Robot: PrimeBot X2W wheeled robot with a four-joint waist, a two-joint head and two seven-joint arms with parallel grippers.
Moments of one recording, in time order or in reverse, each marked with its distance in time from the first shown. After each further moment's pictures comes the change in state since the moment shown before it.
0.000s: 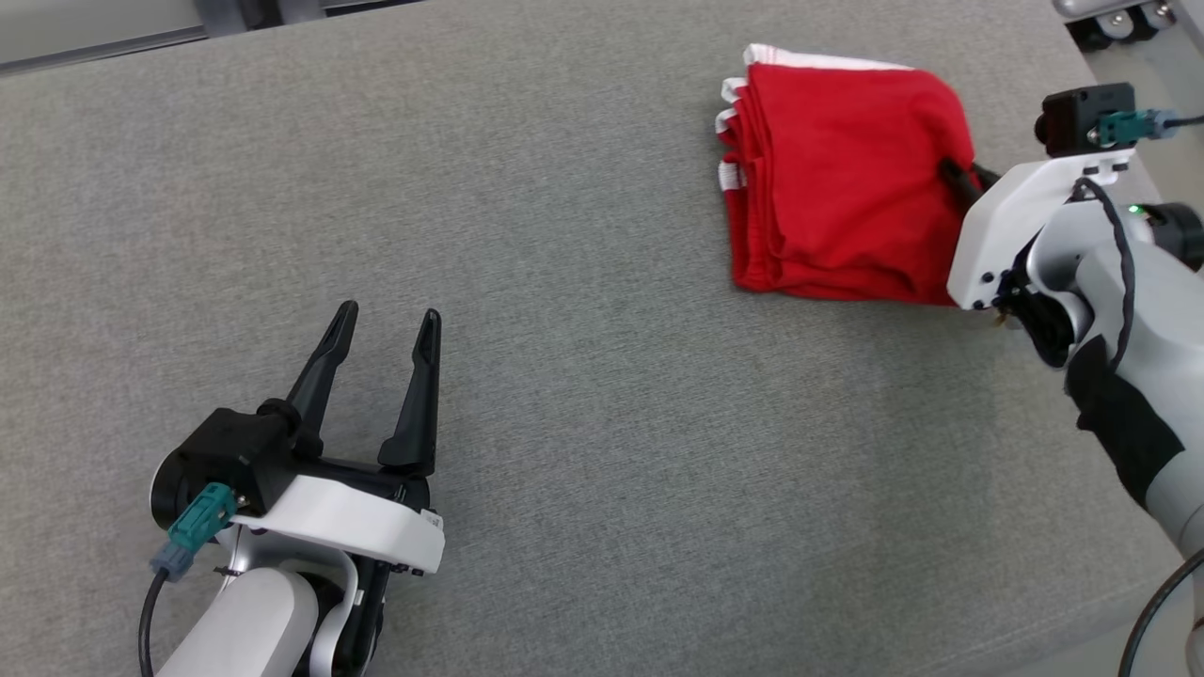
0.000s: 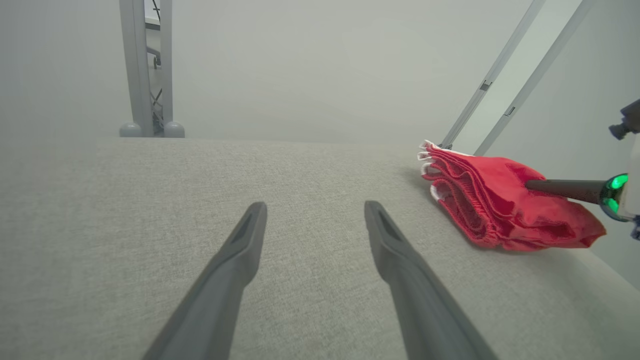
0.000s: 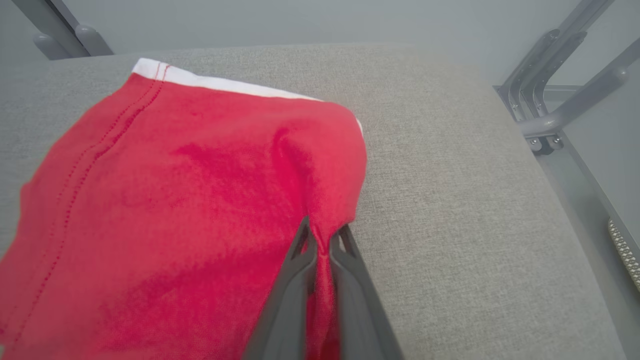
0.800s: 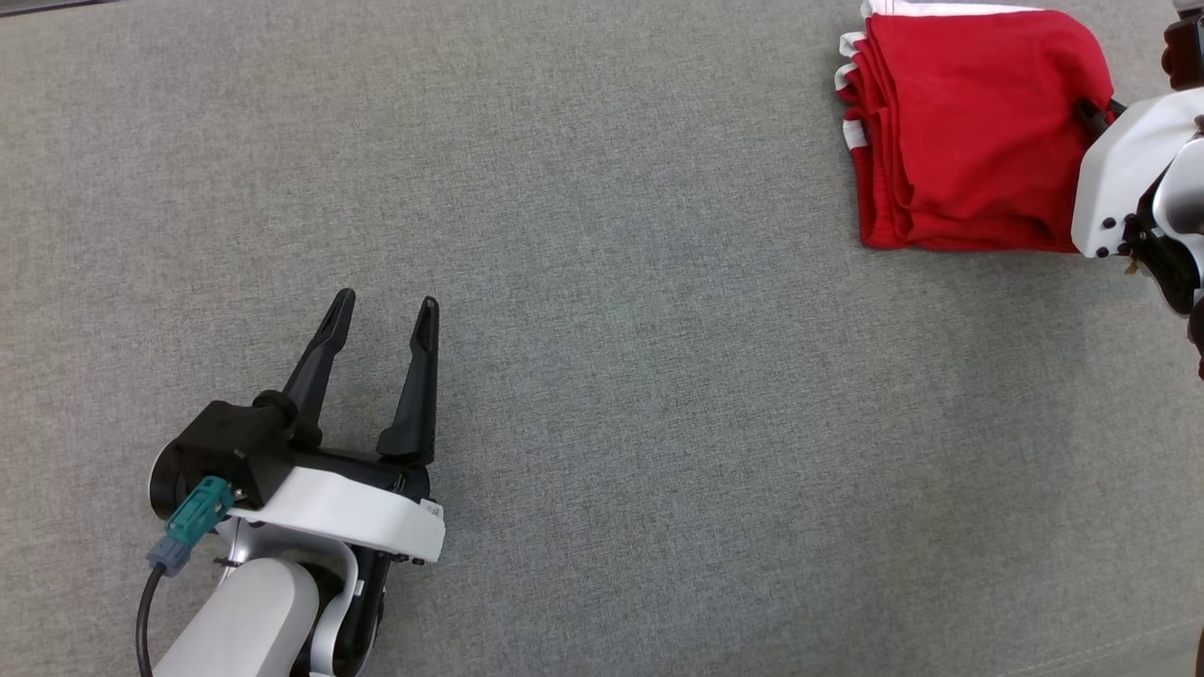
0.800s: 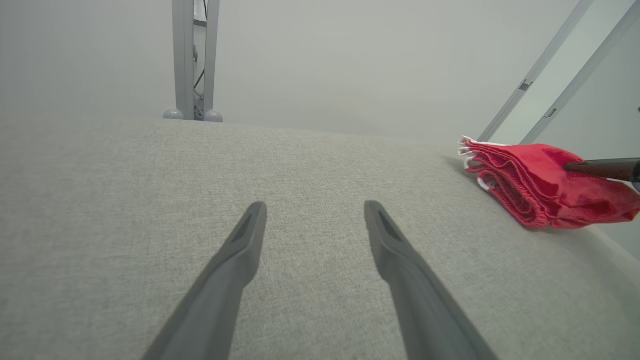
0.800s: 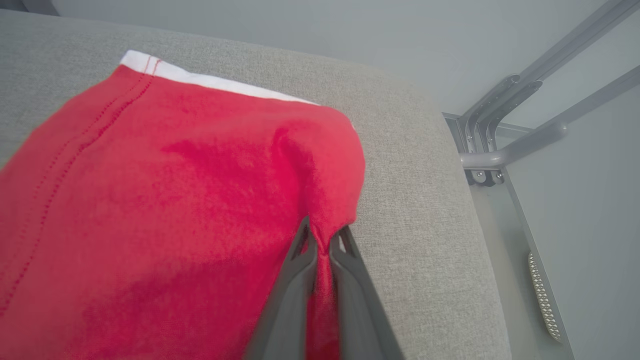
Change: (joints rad) left arm -0.017 -0.004 -0.001 0.007 -0.006 0.002 -0.019; right arm -0.084 -0.119 -0.087 0.028 -0.238 0.000 0.065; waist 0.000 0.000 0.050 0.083
